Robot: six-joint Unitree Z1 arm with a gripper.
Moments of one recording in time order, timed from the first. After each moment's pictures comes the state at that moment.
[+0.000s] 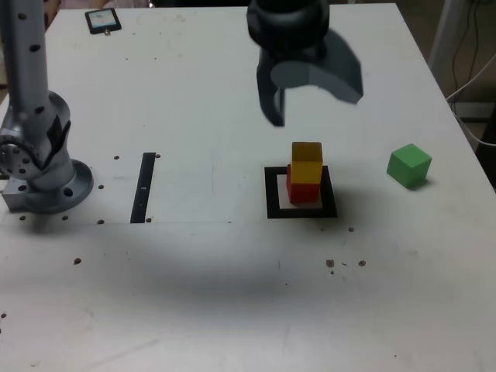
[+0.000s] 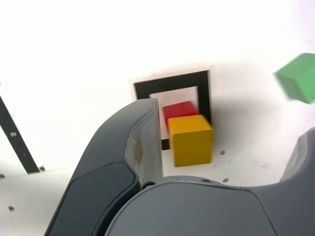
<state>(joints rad) -0.09 1.82 -1.54 1.20 0.22 0.05</state>
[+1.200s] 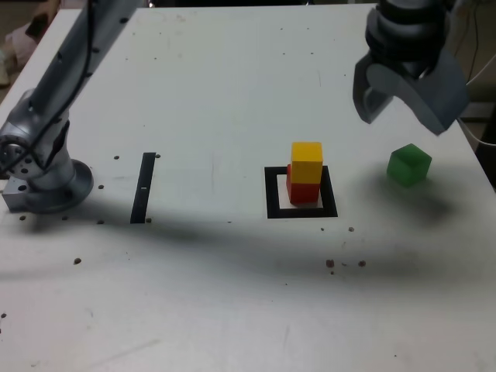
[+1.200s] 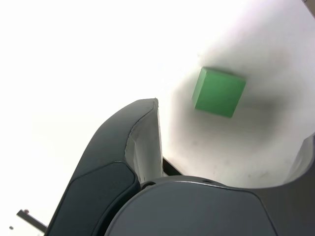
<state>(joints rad) -0.05 2.28 -2.21 1.40 0.24 0.71</state>
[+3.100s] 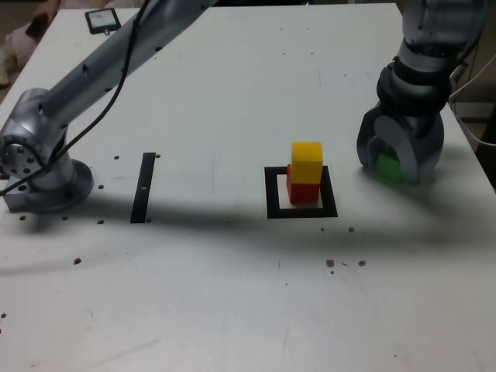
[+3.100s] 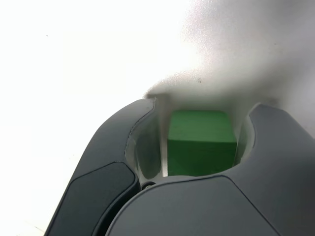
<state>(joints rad) -0.01 2.48 -2.27 1.39 0.16 0.73</state>
